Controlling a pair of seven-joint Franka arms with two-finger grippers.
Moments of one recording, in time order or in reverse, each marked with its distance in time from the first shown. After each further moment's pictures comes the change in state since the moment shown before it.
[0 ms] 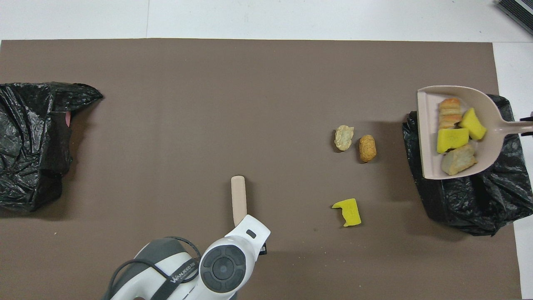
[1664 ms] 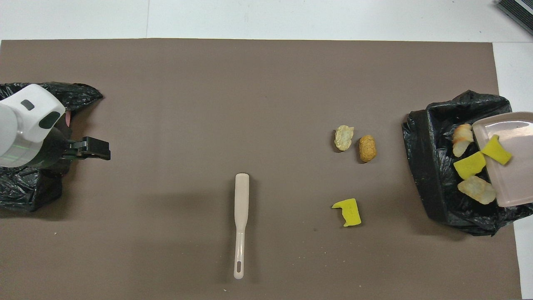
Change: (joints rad) left arm 0.751 0.030 0.018 0.563 0.075 -0.543 0.837; right arm 0.190 -0.162 0.006 -0.130 -0.865 -0.037 0.301
